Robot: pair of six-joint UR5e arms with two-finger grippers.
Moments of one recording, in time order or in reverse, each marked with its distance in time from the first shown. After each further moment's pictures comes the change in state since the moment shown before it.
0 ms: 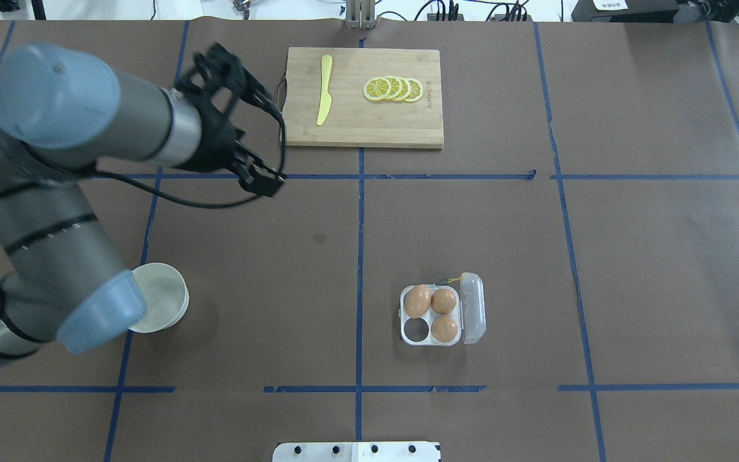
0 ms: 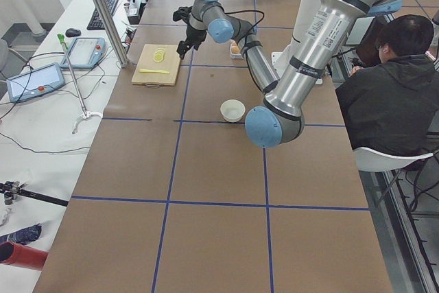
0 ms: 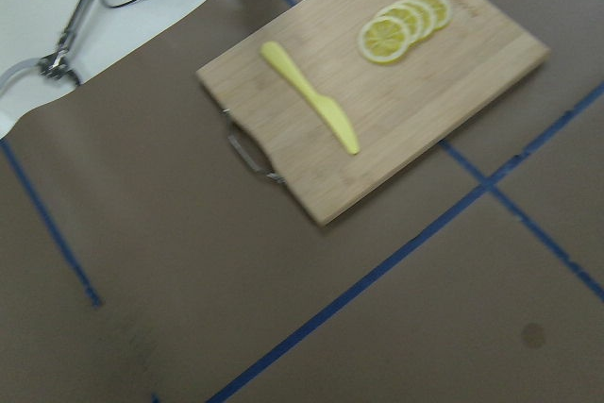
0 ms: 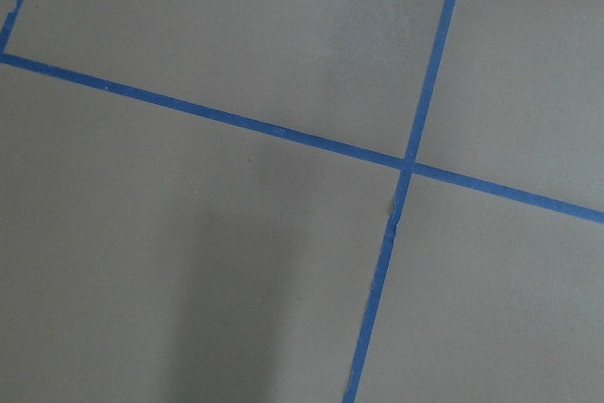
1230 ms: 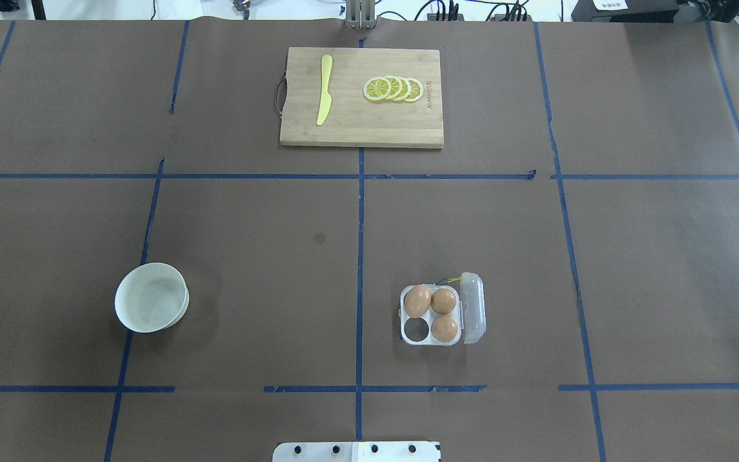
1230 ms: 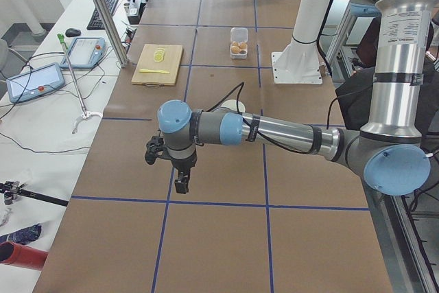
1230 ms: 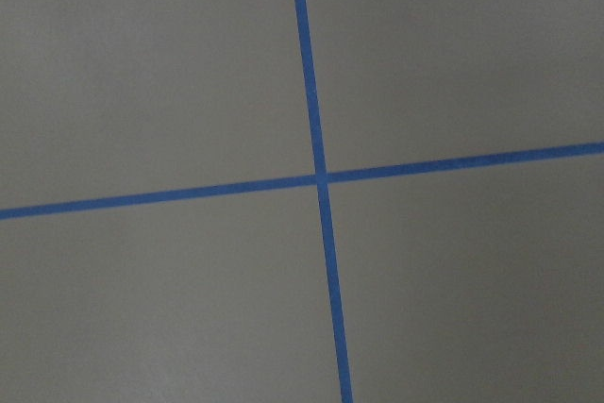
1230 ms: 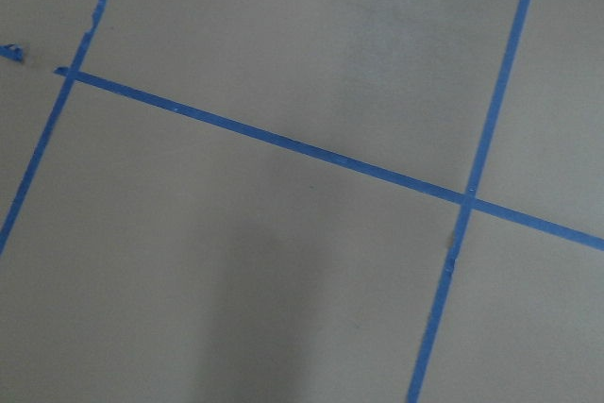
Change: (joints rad) left arm -0.614 0.482 0.276 0.057 -0.375 0.433; right arm -0.071 0.016 0.070 0.000 0.022 0.055
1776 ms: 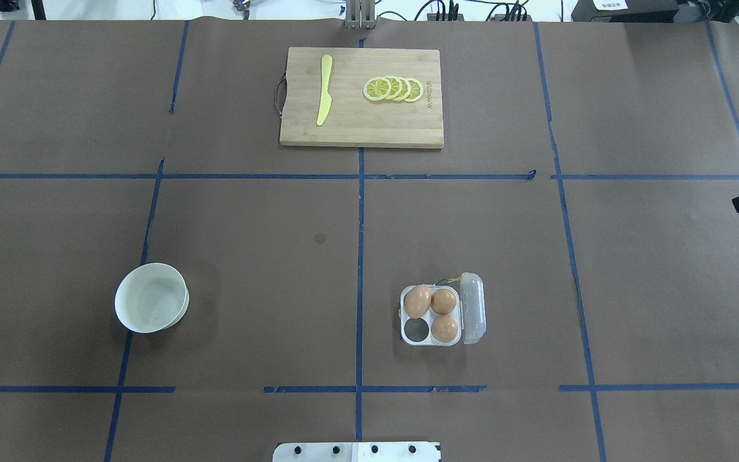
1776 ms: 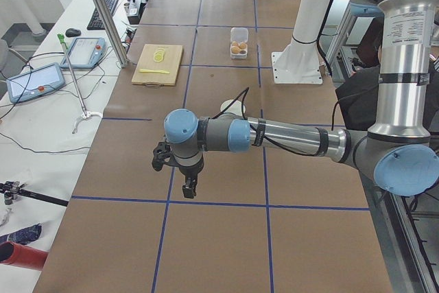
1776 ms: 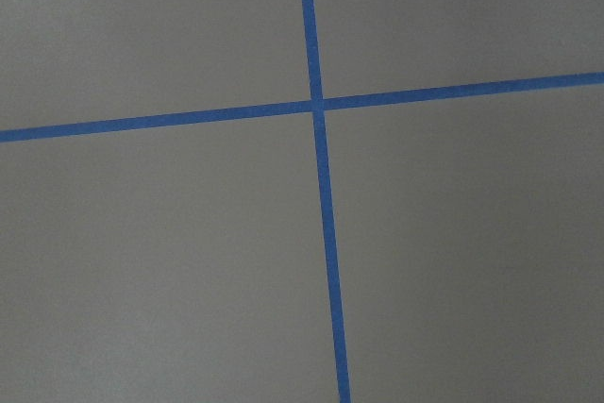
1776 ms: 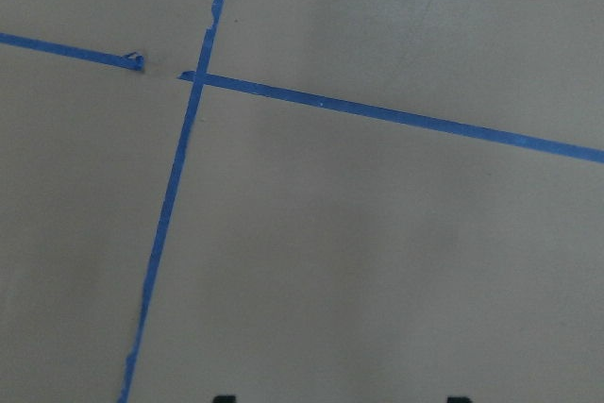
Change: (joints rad) left arm -0.005 0.012 -0.002 -0.001 -0.022 0.016; right arm -0.286 0.011 0.126 0.065 -0.043 0.462
